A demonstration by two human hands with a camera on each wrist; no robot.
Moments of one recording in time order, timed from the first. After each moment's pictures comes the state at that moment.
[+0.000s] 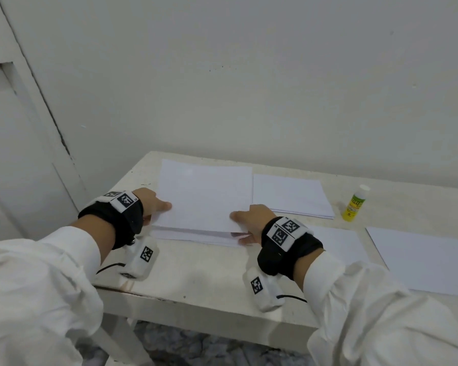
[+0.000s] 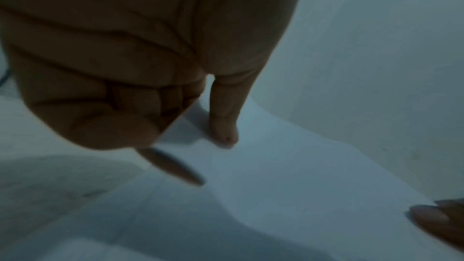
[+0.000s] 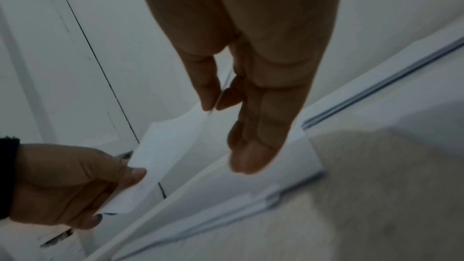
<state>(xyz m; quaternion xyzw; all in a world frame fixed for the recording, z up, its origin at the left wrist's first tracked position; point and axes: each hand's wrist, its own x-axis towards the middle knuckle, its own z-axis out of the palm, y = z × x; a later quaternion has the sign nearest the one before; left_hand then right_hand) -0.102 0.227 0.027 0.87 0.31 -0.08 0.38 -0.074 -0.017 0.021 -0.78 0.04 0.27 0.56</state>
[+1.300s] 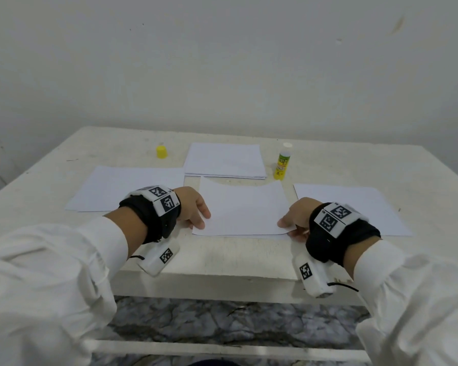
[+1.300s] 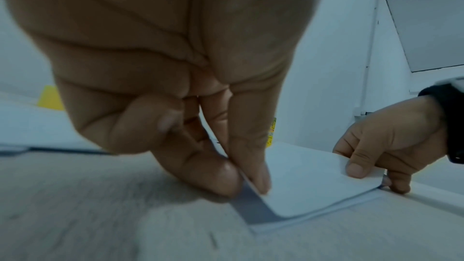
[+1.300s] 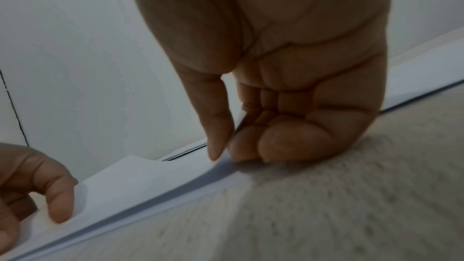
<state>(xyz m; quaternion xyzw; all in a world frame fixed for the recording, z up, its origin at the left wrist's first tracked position) -0.089 -0.001 -0.001 0.94 0.05 -0.24 0.25 -0.082 -0.256 0.015 -0.90 0.15 0.28 0.30</state>
